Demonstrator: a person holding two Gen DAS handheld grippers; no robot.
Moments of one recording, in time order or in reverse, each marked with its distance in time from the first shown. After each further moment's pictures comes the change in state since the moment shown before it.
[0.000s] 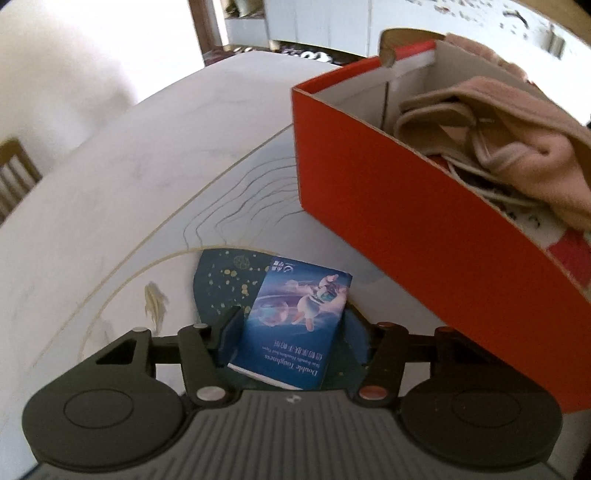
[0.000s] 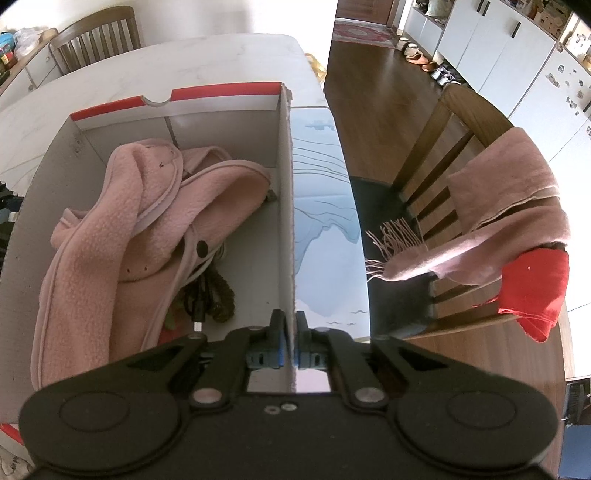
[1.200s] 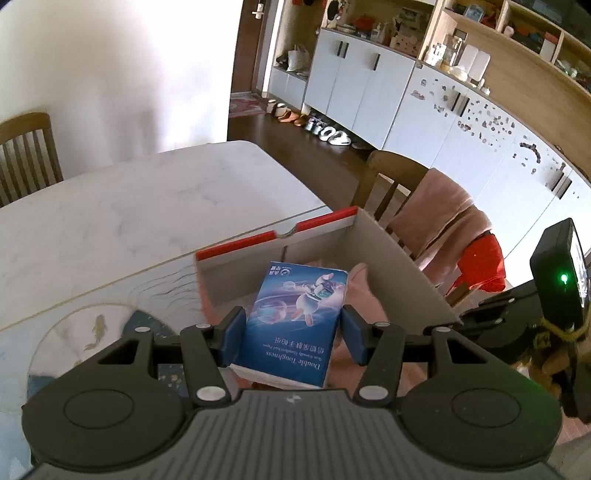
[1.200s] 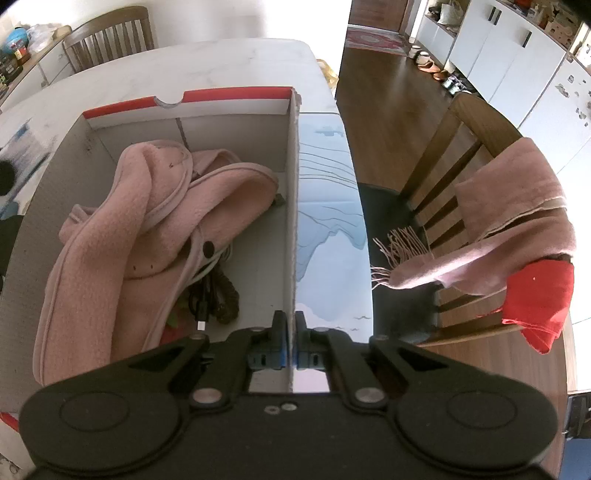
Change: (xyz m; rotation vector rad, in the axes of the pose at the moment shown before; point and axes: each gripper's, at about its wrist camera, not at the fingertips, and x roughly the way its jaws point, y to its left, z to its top) left arm -0.107 -0.074 0.076 -0.308 -0.201 -0.072; right arm -0.001 -0.001 -0.001 -0.033 -0.019 0.026
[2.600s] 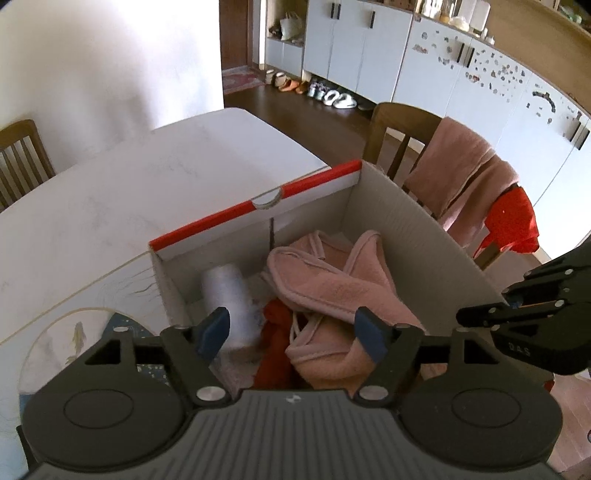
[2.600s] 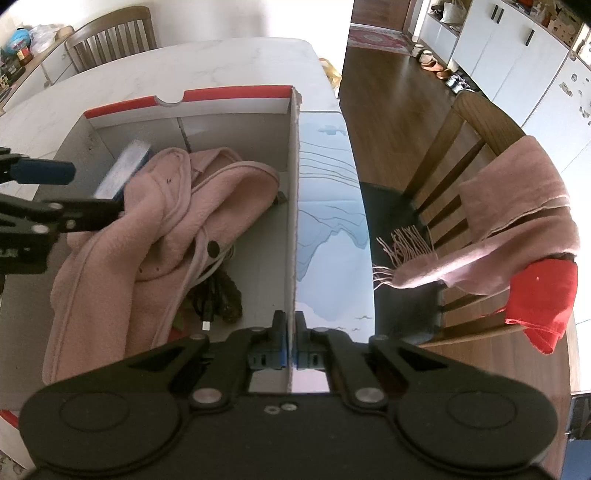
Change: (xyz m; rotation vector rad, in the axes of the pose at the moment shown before) left arm 0.058 -0.019 -0.005 0.088 0.101 0.068; right arm 0.000 -0.001 0.001 0.000 0.004 0.014
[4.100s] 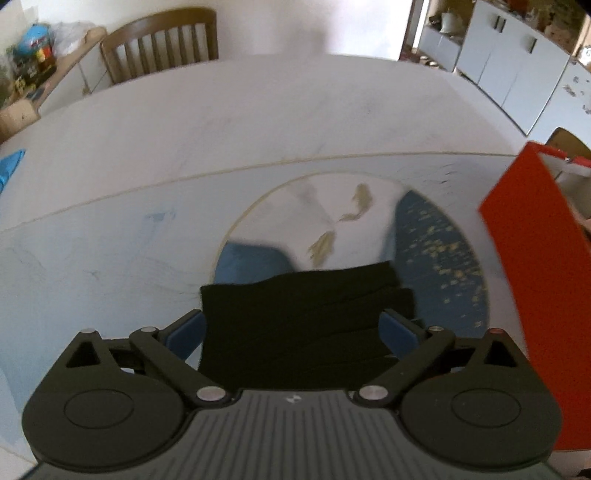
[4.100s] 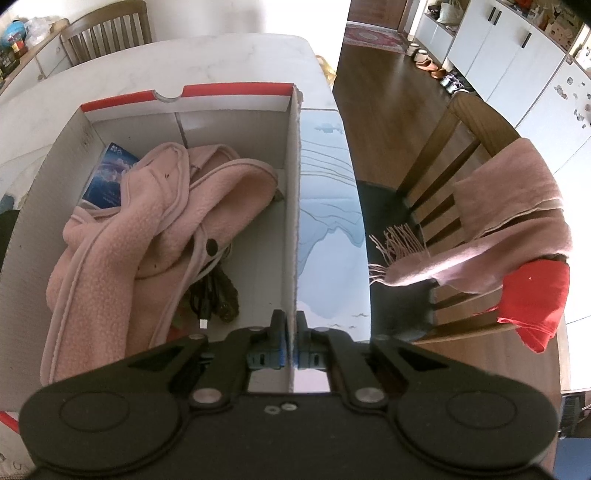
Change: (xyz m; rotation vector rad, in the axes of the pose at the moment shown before) left arm -0.029 0.222 -0.127 -0.359 0.115 0.271; right arm 0.001 0.003 0.000 -0.008 0.011 -0.032
